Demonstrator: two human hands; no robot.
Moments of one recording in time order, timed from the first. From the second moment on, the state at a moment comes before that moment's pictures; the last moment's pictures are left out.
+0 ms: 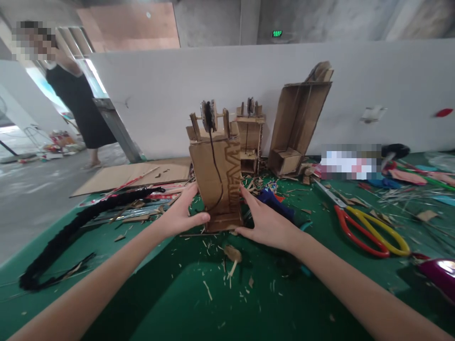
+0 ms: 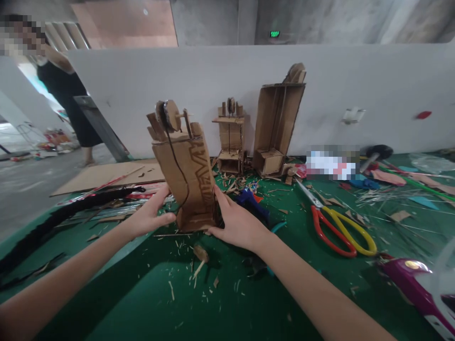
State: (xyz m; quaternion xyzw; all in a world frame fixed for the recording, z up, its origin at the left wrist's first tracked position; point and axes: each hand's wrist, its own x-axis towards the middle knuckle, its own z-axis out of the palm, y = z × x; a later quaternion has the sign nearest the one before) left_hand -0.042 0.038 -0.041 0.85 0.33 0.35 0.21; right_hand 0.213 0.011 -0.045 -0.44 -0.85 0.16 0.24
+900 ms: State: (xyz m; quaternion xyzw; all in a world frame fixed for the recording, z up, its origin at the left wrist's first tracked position) left_hand -0.052 0.032 -0.018 0.76 0.40 0.48 0.21; right_hand 0.213 0.006 -0.045 -0.47 -0.85 0.15 0.20
